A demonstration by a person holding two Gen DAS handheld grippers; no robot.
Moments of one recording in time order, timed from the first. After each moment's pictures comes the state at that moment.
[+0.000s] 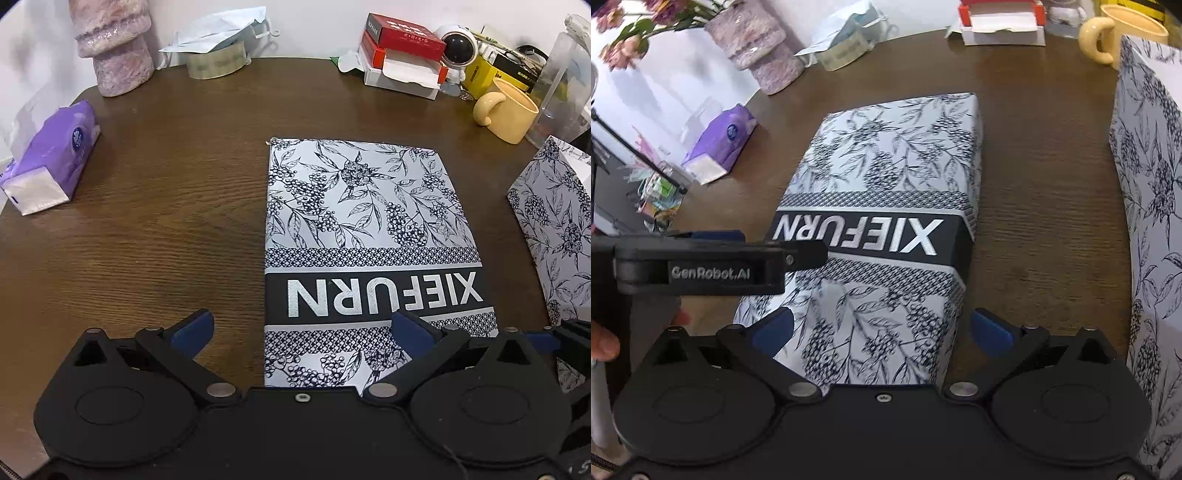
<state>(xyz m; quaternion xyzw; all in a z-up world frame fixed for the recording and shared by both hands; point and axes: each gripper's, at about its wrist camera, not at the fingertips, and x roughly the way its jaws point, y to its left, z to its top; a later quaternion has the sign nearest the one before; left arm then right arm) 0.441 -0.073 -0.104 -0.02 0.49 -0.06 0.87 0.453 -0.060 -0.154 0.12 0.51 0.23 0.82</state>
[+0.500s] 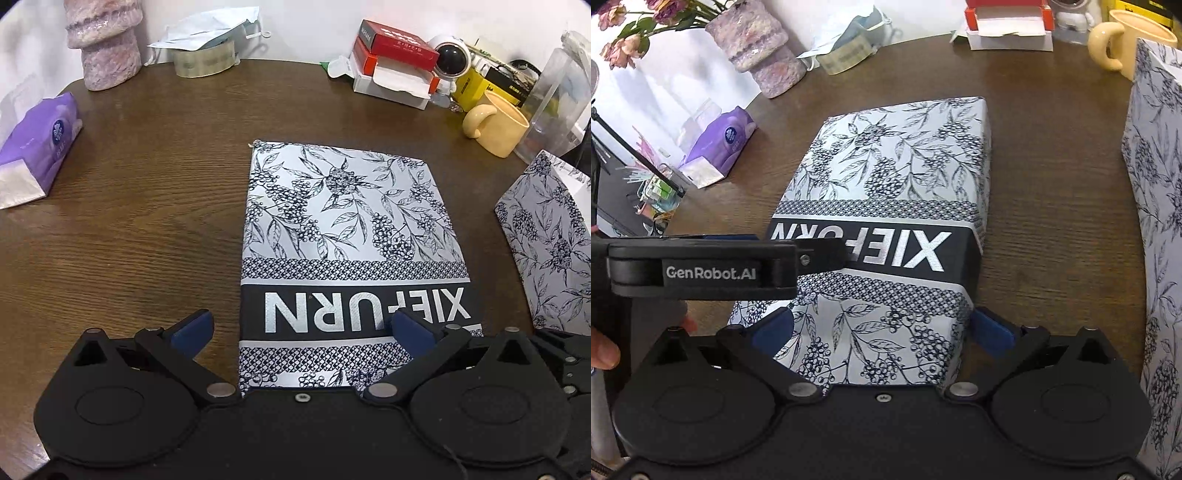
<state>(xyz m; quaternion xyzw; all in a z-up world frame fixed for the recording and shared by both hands) 0.449 -0.076 -0.110 -0.05 0.48 -0.08 0.87 0.457 -0.048 -0.162 0.10 0.49 0.24 0.83</state>
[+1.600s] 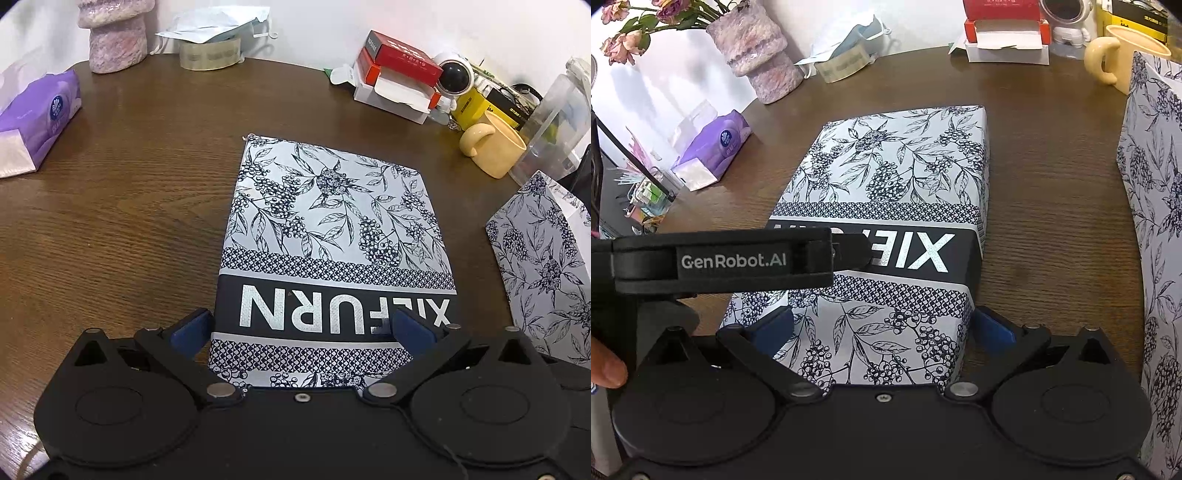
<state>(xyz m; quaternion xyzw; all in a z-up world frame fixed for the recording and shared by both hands) 0.445 -0.080 -0.119 -0.10 0.46 -0.07 0.88 0.452 -0.042 -0.164 0.09 0.47 0.22 0.85</state>
